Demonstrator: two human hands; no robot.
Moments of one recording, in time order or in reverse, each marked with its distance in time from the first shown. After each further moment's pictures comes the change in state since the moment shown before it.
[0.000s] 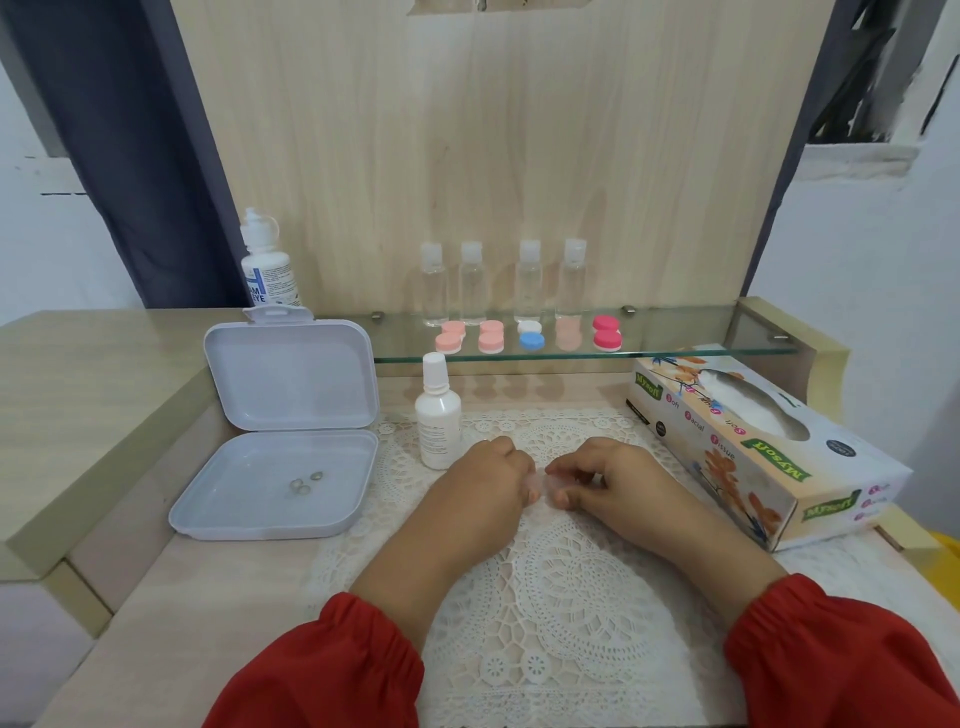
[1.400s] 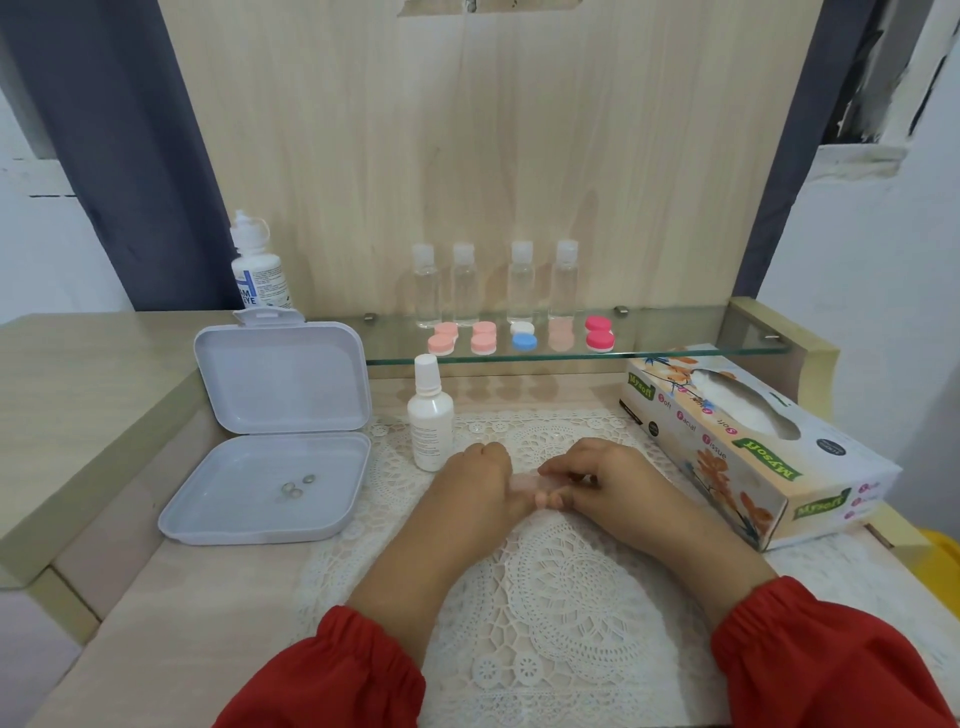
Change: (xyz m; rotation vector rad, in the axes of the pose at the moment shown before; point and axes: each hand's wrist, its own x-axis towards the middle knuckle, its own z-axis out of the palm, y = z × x) left_hand -0.003 0.007 -0.001 -0.126 -0.008 -0.236; right_hand 0.000 0.001 0.001 0.009 0.016 -0.028
